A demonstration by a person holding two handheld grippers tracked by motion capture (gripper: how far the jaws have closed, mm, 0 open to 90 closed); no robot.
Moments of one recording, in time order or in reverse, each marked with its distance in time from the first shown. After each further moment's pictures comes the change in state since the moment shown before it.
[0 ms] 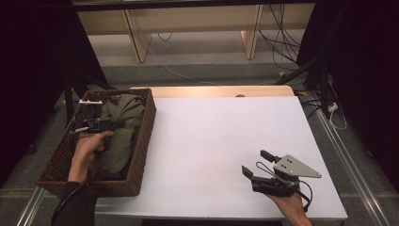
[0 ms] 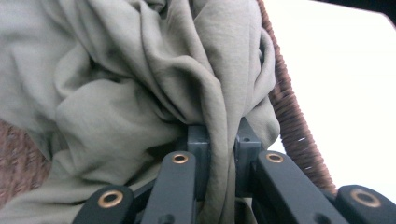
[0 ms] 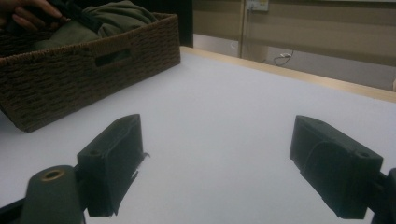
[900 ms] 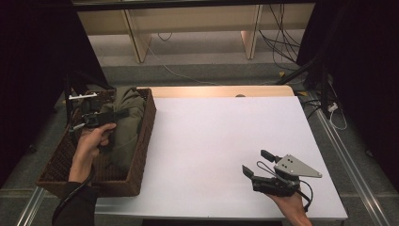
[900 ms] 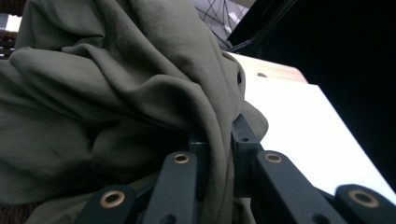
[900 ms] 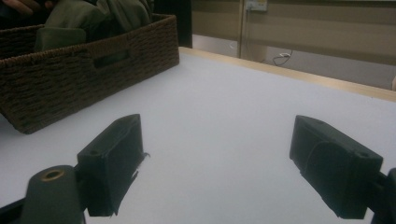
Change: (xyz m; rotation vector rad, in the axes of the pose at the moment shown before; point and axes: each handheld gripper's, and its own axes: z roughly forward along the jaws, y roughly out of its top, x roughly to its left) left arm -0.022 0.011 -0.020 -0.156 -0.180 -0.048; right arm -0.001 0.000 0.000 -0.004 -0.003 0.008
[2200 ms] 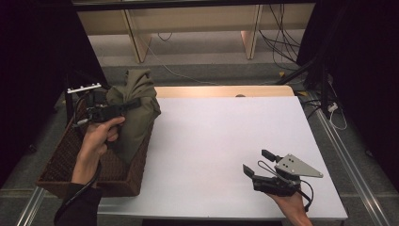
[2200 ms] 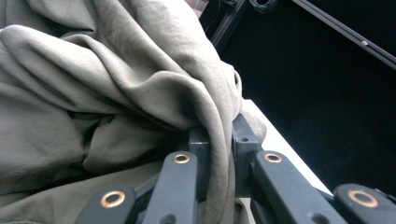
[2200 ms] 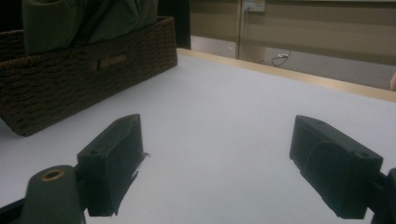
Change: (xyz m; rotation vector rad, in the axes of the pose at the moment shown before) left arm -0.071 0.012 -0.016 -0.090 -0.210 0.105; right arm -0.002 0.000 -0.001 0.002 -0.006 0.005
